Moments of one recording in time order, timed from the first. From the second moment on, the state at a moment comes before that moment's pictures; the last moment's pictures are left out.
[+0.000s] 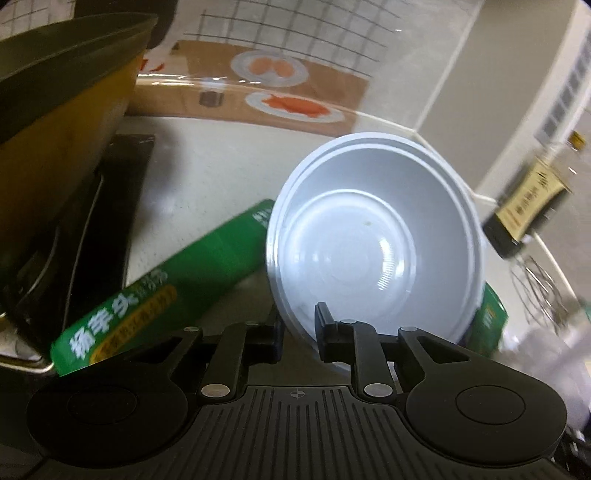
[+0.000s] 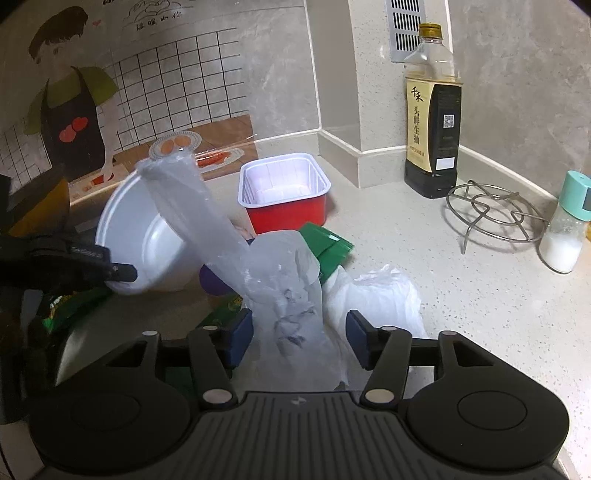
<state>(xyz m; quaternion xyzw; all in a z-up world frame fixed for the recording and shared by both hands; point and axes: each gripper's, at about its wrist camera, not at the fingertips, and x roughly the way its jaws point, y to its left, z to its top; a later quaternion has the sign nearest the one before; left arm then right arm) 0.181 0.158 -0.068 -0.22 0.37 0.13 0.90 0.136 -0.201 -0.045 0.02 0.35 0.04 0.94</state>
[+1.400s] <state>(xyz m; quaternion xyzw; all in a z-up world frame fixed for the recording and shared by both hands) 0.110 0.172 -0.059 -0.24 0.39 0.08 0.89 0.075 -0.168 -0.021 -0.11 0.23 0.01 0.97</state>
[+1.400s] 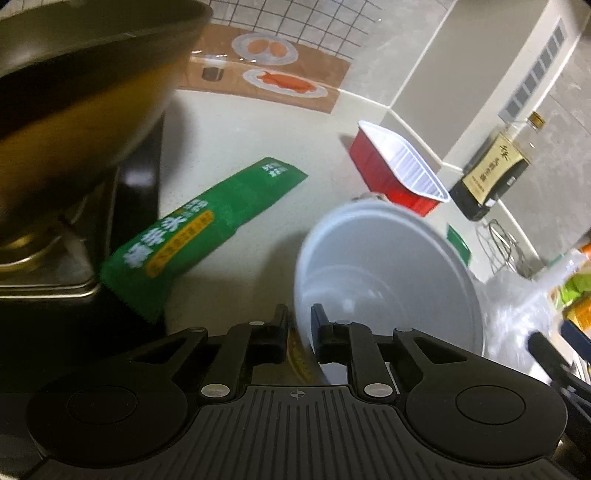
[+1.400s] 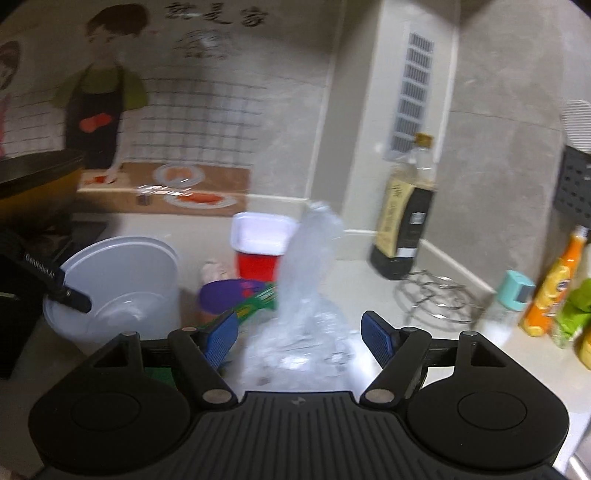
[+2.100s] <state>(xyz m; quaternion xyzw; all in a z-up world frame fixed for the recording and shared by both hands) 0.078 0.169 -0.079 -0.25 0.42 0.07 0.87 0.151 -0.168 -0.073 -0.07 0.34 0.00 0.94</state>
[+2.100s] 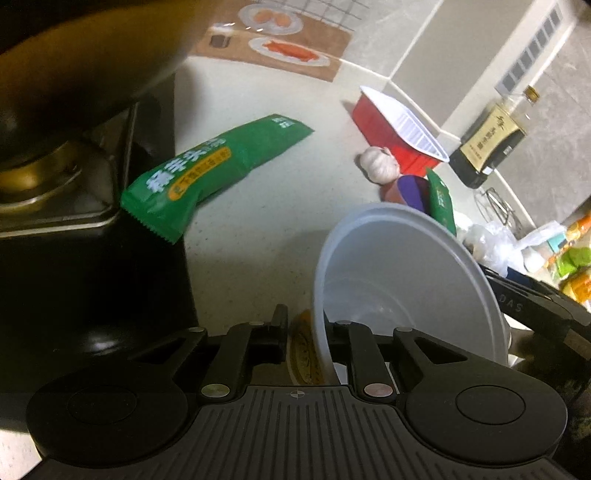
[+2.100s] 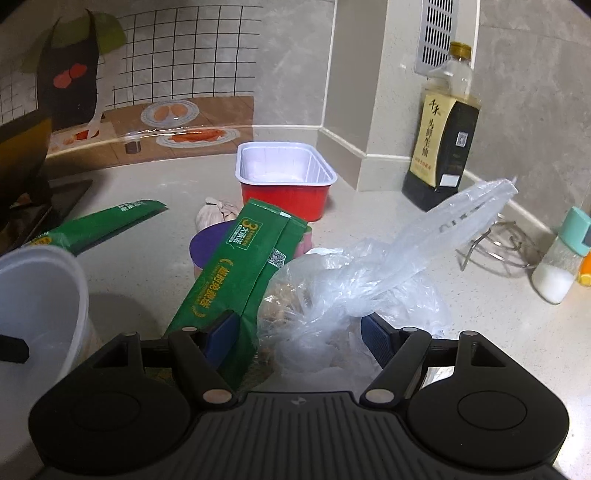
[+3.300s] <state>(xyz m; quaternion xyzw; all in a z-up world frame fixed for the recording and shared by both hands) 0.122 -0.006 -0.054 -0.07 0.46 -0.28 0.84 -0.034 -0.266 0.023 0.02 0.25 -0.17 0.95</state>
